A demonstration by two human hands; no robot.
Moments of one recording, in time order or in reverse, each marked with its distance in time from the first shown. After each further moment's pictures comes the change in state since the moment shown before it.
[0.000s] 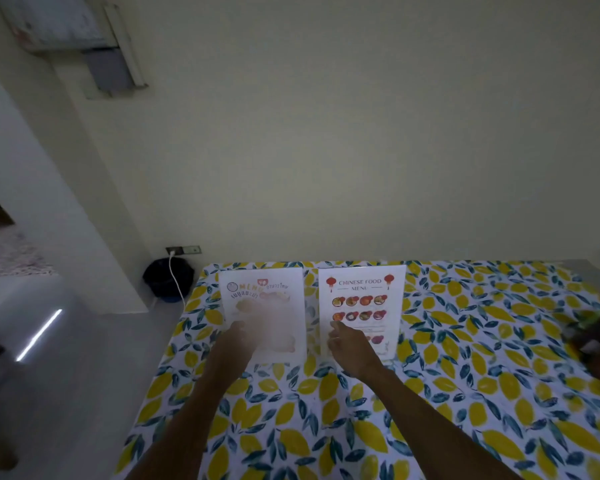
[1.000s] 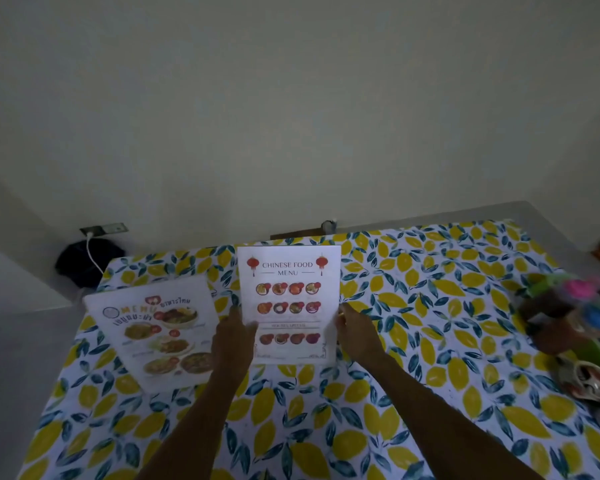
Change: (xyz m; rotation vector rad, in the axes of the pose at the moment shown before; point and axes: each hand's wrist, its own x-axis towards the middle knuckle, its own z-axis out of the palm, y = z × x) left_hand 0.085 0.123 0.164 0.103 -0.032 -0.003; right_hand 0.077 0.154 -0.080 -0.106 0.159 0.238
